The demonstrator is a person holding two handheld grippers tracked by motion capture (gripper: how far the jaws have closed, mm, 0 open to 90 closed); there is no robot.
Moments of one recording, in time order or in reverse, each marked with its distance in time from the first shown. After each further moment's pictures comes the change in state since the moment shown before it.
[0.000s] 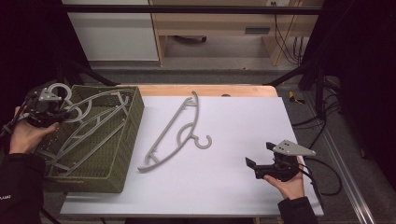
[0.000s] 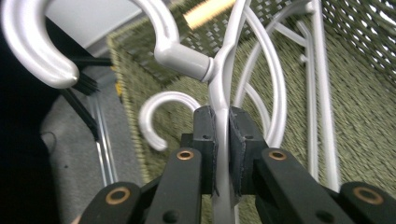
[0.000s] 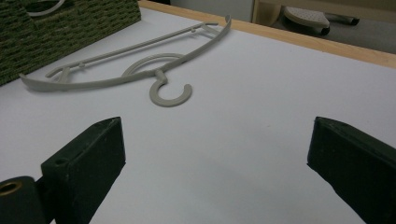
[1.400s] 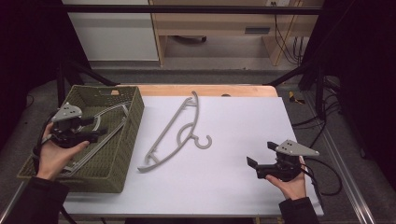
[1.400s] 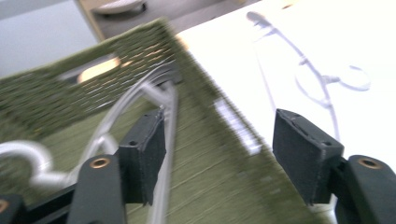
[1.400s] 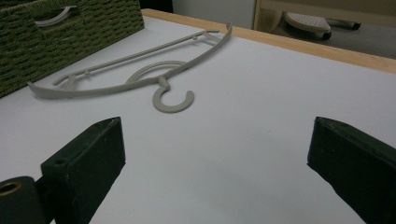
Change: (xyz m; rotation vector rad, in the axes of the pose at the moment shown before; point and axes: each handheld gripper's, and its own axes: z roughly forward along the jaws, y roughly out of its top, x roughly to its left) left arm -0.112 0.014 -0.045 -0.284 -0.254 -0.105; right arm -0.001 0.002 -0.005 -0.027 0.011 0.012
